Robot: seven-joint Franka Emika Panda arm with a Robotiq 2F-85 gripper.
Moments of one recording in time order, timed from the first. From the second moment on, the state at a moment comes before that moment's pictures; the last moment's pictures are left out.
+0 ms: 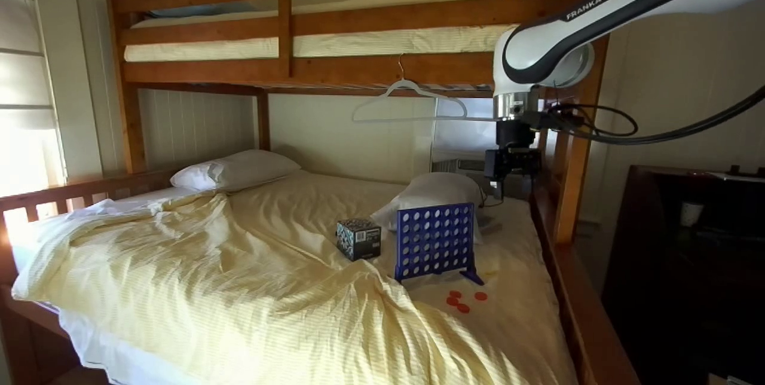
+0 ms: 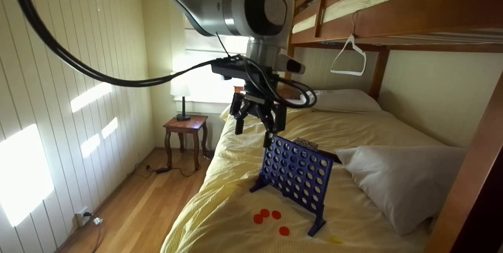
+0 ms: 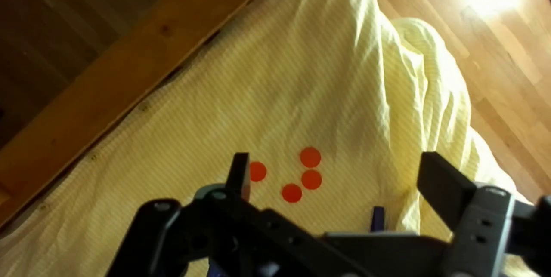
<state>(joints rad) -0.08 -0.19 -0.09 -2.18 -0.02 1.88 0.14</state>
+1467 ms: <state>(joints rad) -0.09 0.02 -0.11 -2.27 0.05 2.31 0.03</state>
